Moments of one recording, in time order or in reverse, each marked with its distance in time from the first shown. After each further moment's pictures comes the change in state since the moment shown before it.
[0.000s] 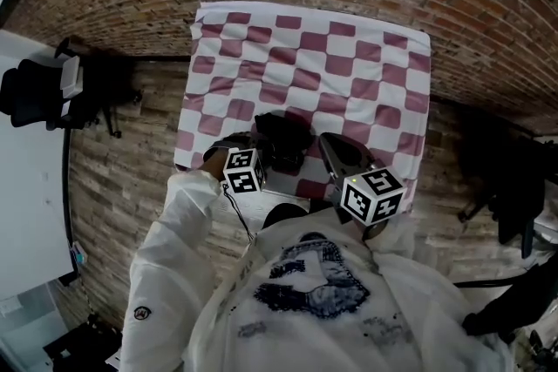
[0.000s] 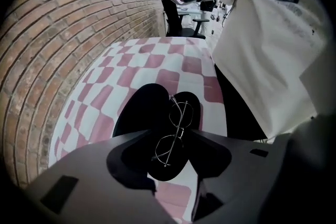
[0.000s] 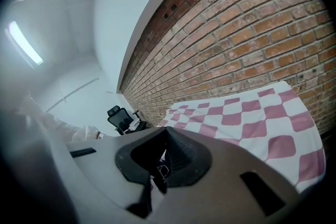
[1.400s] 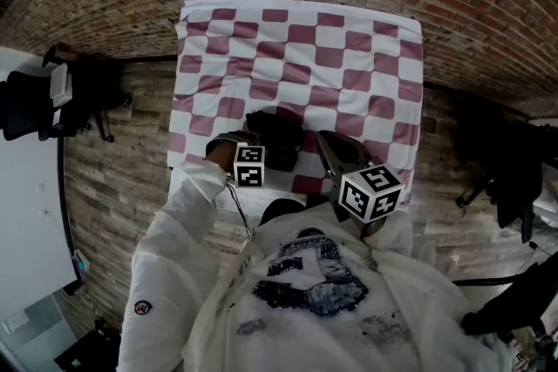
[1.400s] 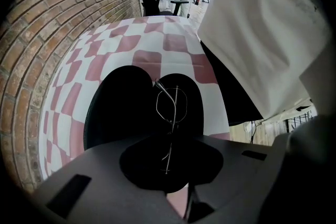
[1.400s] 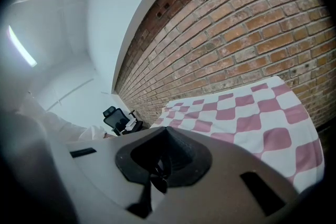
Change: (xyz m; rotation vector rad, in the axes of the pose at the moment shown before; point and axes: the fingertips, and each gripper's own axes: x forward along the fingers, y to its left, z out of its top) left arm 0.039 -0.017 -0.013 0.193 0.145 -0.158; right arm -0.003 -0.012 -0.010 0.045 0.009 -0.047
